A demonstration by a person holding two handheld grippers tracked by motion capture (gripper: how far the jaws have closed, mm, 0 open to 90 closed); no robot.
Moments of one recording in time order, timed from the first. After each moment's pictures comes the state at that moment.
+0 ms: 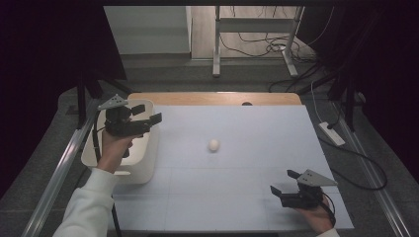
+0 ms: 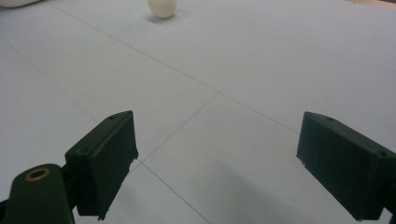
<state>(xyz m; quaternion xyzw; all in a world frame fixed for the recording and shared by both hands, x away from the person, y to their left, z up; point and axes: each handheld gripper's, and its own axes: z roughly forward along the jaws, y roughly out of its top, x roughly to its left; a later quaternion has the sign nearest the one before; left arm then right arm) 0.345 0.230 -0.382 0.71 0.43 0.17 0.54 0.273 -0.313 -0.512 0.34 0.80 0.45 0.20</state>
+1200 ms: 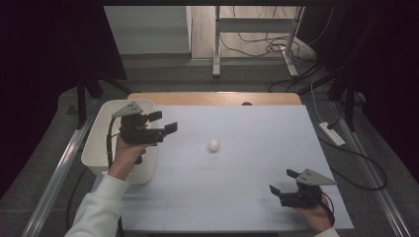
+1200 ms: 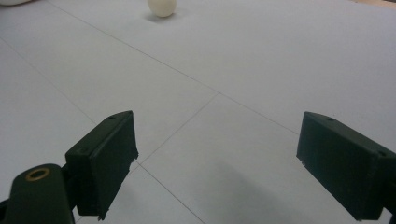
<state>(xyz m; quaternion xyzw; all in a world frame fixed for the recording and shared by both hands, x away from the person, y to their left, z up) 0.335 0.193 -0.388 0.73 0.38 0.12 0.56 0.276 -0.311 -0.513 0.34 0.80 0.45 0.21</state>
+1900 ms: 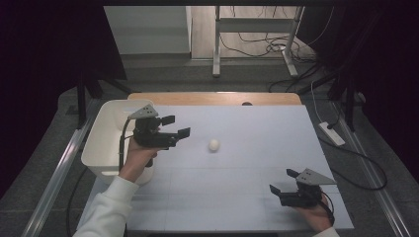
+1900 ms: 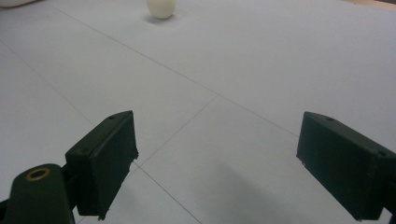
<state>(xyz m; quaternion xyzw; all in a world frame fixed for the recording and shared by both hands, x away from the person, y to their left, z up) 0.336 0.164 -0.392 0.75 0.37 0.10 0.55 0.276 -0.311 -0.512 0.34 0.80 0.45 0.21</state>
